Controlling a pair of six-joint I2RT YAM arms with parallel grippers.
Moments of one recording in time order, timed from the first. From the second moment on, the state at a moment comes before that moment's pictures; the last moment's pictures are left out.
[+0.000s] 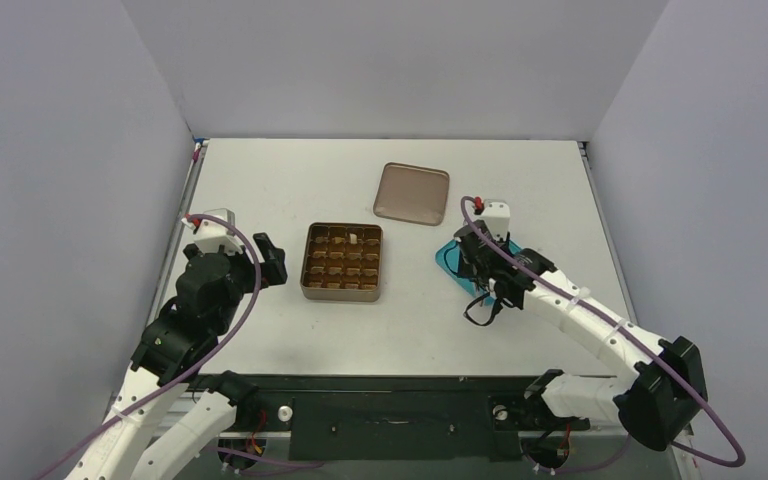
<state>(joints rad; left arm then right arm) -0.49 0.59 0.86 -0.62 -0.41 -0.41 0.67 1.19 0.94 -0.65 0.51 0.54</state>
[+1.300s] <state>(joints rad) -0.49 0.60 0.86 -0.62 -0.41 -0.41 0.50 1.46 0.94 -0.47 0.40 0.51</state>
